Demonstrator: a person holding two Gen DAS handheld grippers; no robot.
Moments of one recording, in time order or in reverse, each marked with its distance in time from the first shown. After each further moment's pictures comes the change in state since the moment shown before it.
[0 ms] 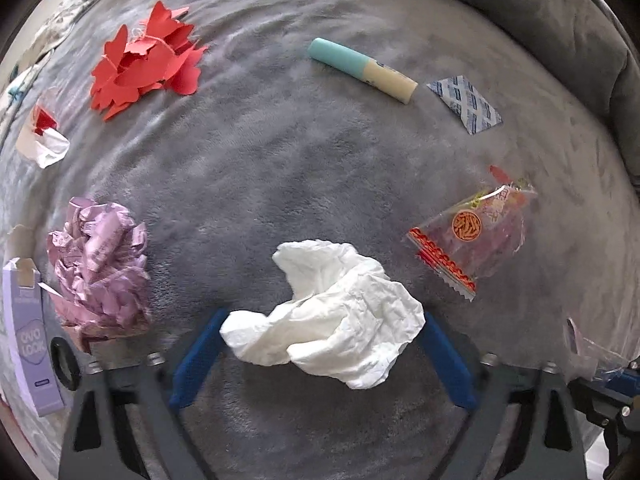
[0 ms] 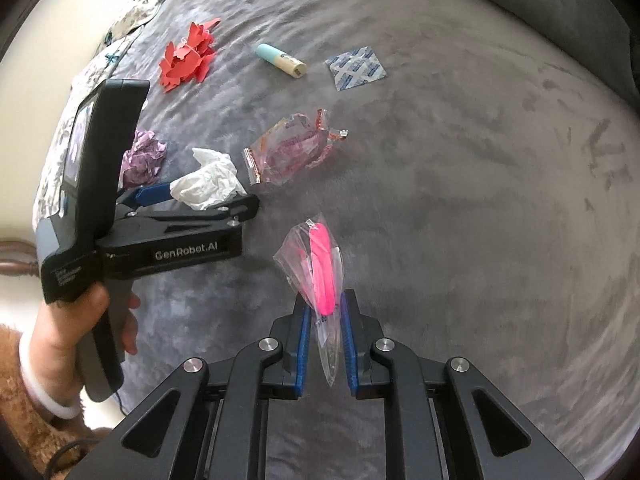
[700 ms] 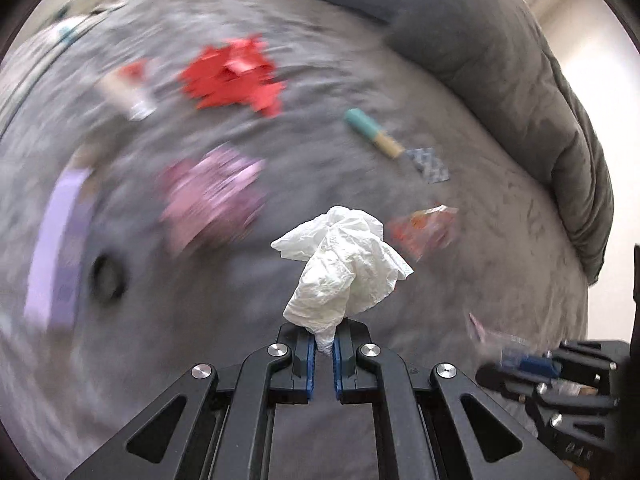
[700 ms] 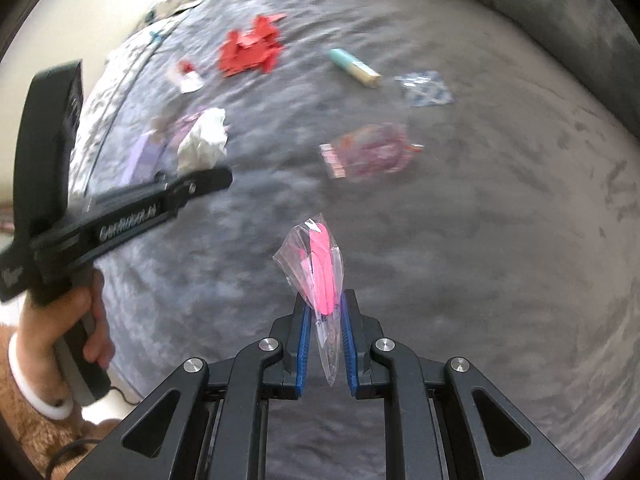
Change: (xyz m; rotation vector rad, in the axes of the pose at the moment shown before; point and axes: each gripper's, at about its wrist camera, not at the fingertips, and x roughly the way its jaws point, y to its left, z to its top) left arm -0.091 0.058 -0.067 -0.198 -0.168 -0.191; right arm -0.018 0.055 -0.015 -0.143 -0.020 0.038
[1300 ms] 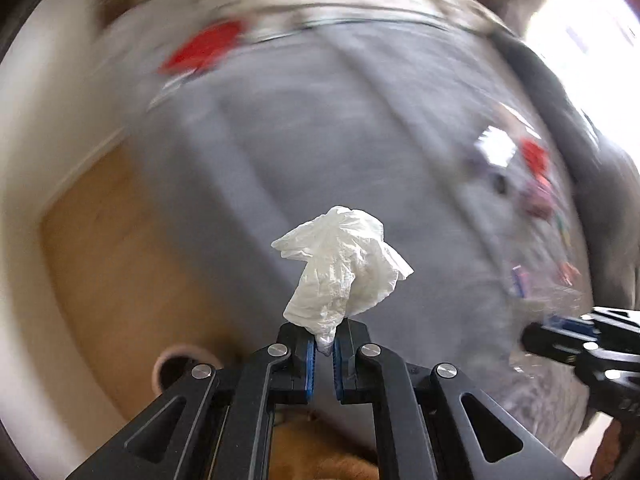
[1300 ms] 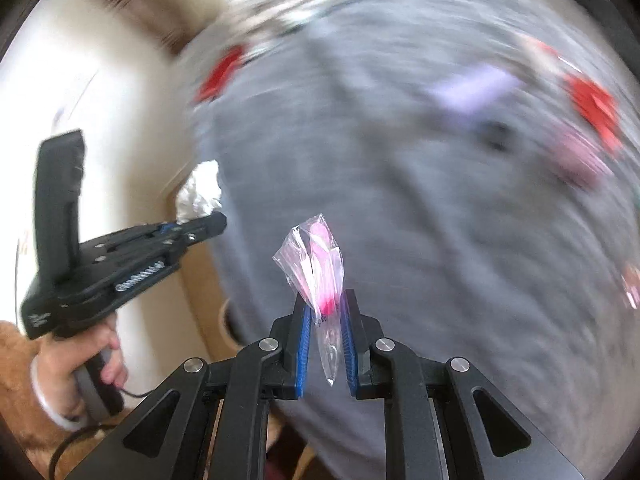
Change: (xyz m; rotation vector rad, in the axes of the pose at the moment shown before) left arm -0.178 0.228 -0.308 -0.761 -0.186 0.264; right arm 0.041 0.310 -0.093 -0.712 0.189 0.165
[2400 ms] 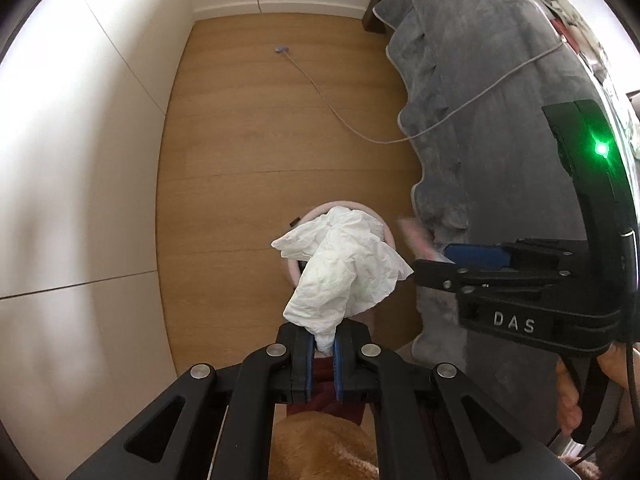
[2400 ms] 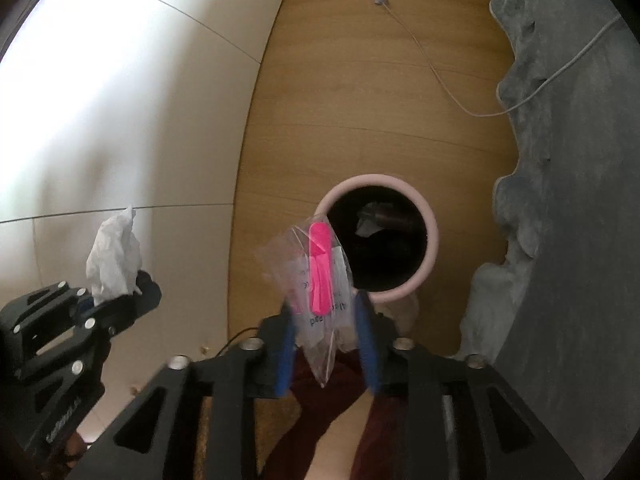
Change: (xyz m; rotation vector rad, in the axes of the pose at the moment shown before) left arm 0.018 0.260 -0.219 -0.567 0.090 0.163; right arm 0.343 0.287 -0.089 -0.601 0.527 0.039
